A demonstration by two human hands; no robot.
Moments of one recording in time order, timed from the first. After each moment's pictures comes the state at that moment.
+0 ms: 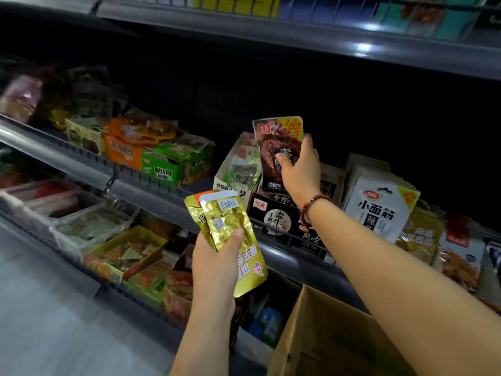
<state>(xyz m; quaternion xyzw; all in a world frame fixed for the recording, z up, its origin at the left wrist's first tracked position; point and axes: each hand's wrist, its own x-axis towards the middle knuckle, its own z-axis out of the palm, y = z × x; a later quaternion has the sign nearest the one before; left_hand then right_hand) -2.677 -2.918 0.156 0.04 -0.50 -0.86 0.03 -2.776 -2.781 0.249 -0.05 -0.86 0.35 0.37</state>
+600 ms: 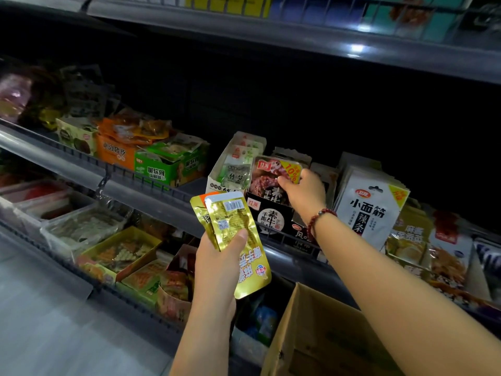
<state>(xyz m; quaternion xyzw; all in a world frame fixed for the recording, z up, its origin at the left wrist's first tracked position) -2.675 -2.911 0.155 0.02 -0.51 -0.86 -0.02 -2.768 -2.750 0.222 -0.15 -0.89 0.34 0.27</state>
